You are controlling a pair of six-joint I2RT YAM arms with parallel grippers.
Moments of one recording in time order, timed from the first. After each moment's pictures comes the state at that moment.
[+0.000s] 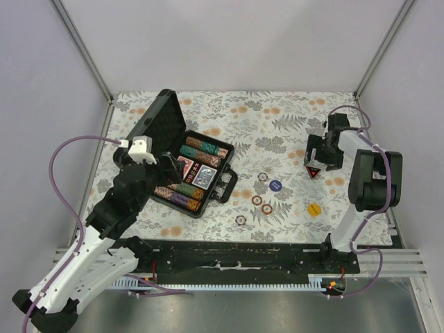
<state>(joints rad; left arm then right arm) -0.60 0.63 0.78 -0.43 -0.33 -0.42 -0.11 1.82 1.21 -0.61 -0.04 0.14</state>
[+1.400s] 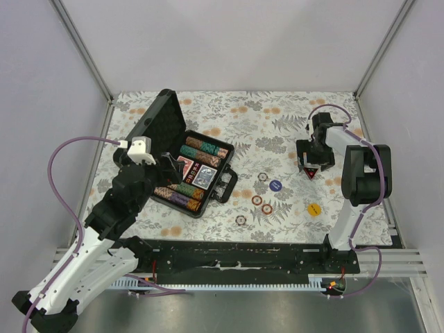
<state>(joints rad) -0.60 0.62 0.78 -0.43 -0.33 -0.42 0.00 1.91 1.28 -0.71 0.03 0.00</state>
